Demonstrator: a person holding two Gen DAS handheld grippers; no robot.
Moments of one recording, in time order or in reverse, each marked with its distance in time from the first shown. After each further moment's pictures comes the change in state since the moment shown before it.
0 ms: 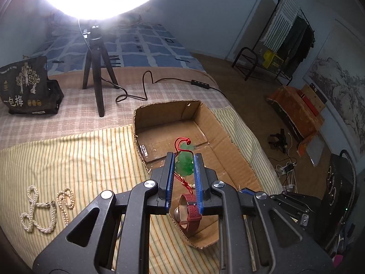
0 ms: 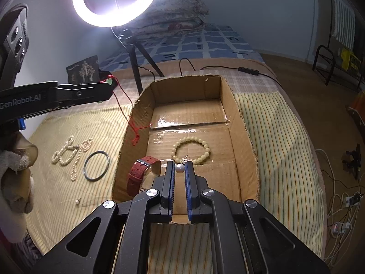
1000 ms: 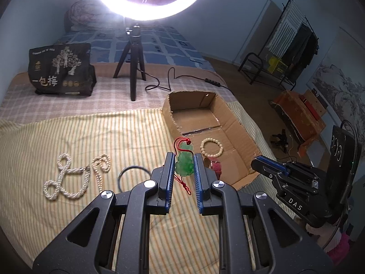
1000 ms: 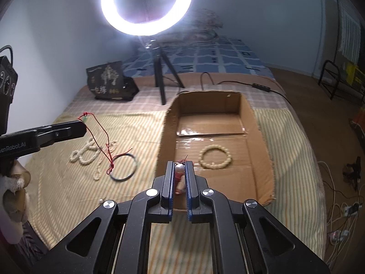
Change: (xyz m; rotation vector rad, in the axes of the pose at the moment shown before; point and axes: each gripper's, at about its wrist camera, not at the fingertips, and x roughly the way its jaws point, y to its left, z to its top) left arm -0.084 0.041 -0.047 -0.040 -0.021 0.021; right arm -0.032 0.042 -0.002 -0.055 -0.062 0.024
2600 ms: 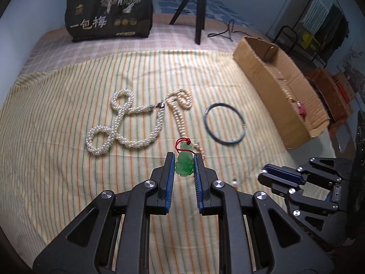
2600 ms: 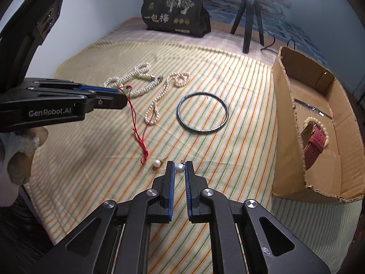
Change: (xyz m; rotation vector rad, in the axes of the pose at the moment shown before) left arm 0.016 0.113 -0.076 -0.017 0.182 0.186; right arm 0.081 0.128 -0.060 -0.268 0.247 0.142
